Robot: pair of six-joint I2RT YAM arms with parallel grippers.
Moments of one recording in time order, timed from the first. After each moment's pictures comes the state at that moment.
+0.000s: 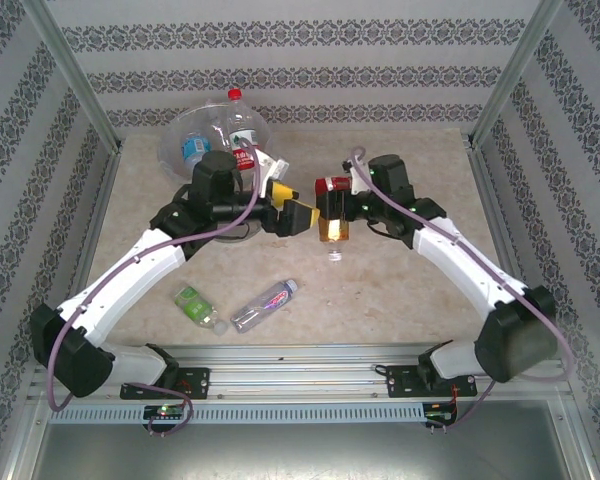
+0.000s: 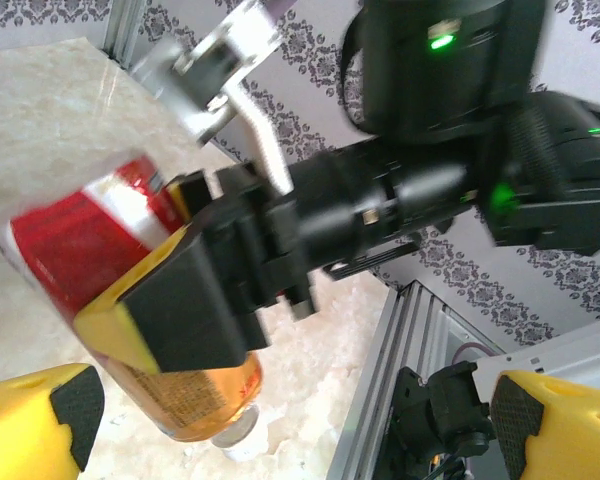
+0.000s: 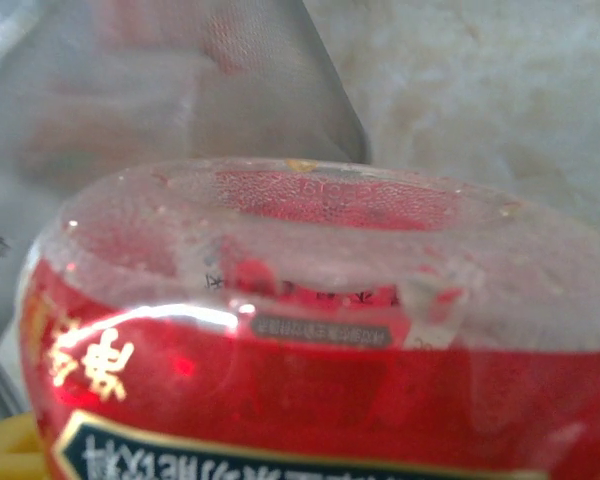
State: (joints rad) left arm -0.57 1.33 1.27 -0.28 0.64 -0.32; right arm 0.42 1.37 1.15 -0.38 -0.42 0.37
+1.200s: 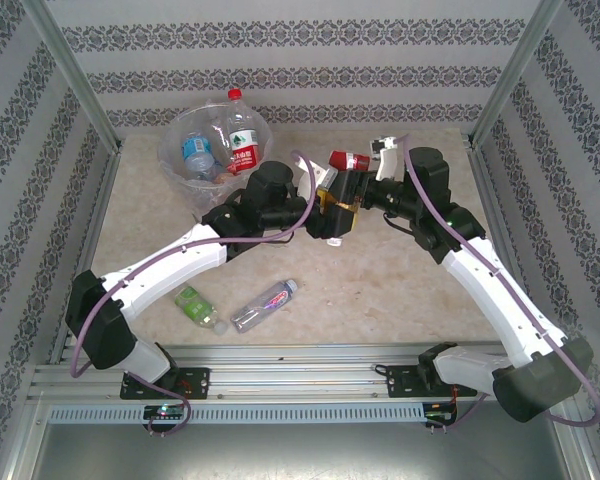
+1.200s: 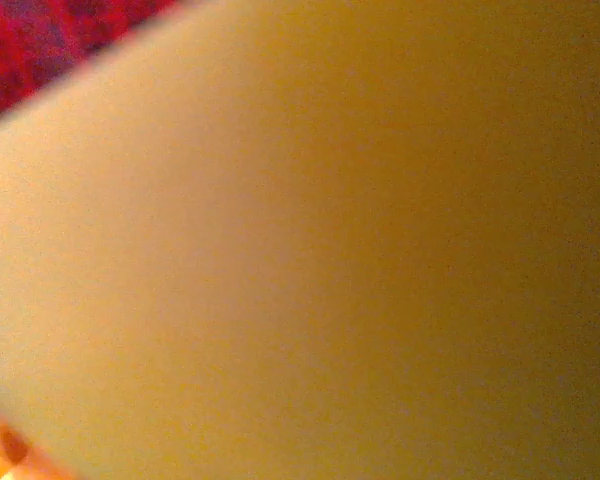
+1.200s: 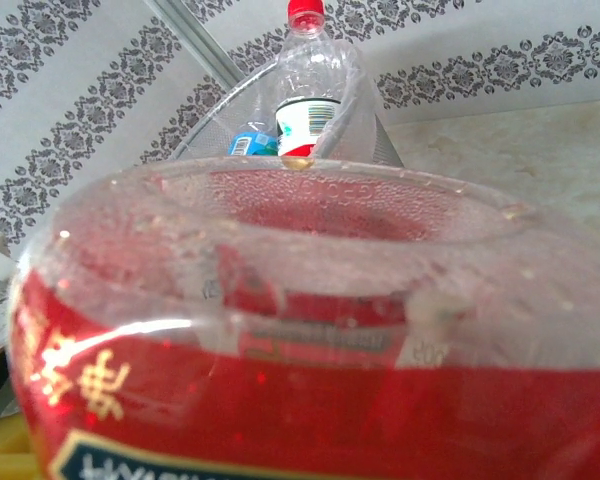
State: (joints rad) left arm -0.76 1.53 1.36 -0.16 0.40 -0.36; right arm 0.40 1.18 1.20 -0.34 -0.46 0.52
